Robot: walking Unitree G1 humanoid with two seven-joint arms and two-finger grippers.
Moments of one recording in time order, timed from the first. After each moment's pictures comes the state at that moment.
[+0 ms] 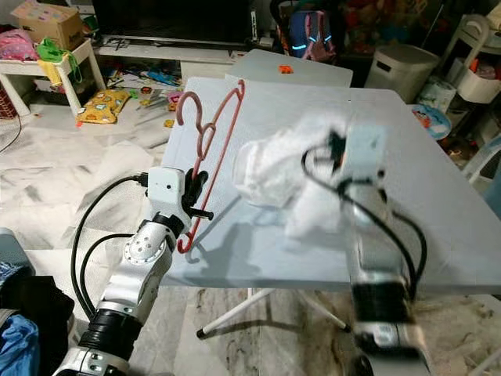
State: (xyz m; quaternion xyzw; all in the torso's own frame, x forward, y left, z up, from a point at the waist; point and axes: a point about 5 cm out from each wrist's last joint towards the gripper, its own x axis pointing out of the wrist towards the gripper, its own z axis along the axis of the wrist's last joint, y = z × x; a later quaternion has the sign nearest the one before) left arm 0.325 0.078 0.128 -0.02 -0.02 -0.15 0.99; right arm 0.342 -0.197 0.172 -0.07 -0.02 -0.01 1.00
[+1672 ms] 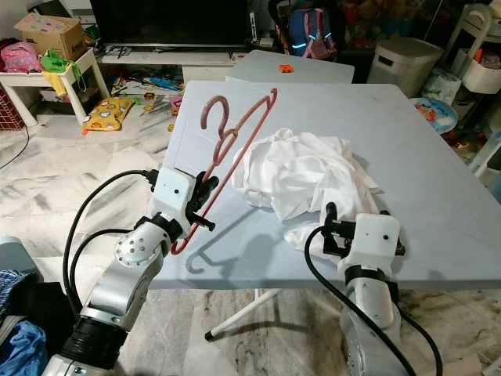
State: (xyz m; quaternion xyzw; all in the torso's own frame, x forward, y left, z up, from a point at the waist) left arm 0.312 0.079 0.141 0.06 -0.03 -0.23 0.97; right arm 0.246 -0.189 0.130 -0.02 0.00 -0.11 0.99
